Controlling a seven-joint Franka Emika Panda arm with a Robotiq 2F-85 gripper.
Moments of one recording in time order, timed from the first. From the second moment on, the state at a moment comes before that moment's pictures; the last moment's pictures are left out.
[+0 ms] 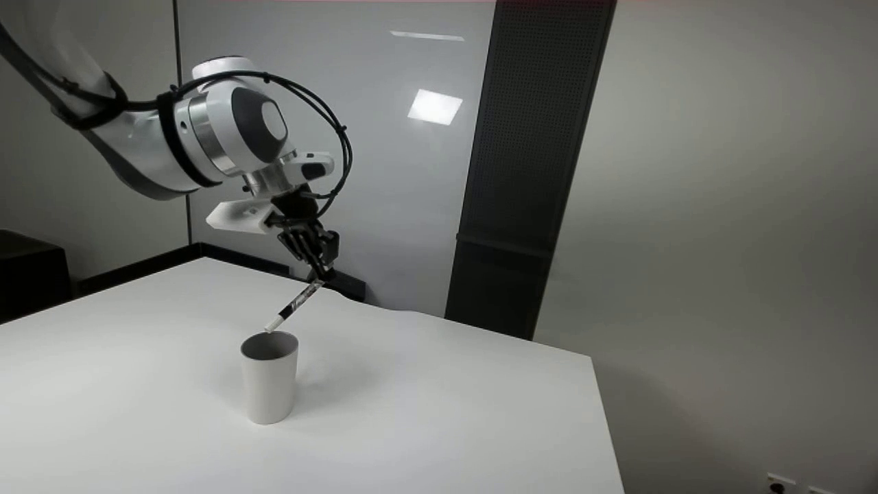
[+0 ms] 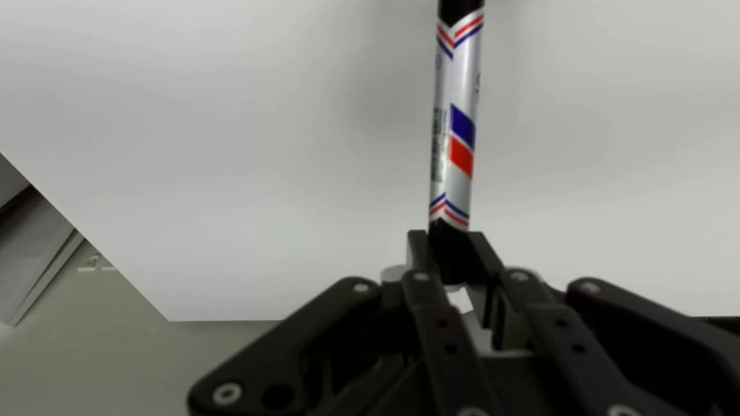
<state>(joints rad) 0.27 0.47 -0.27 -1.88 -0.43 2.63 0.72</state>
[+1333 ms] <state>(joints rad) 0.65 0.47 -0.66 -2.05 -0.86 2.86 1.26</state>
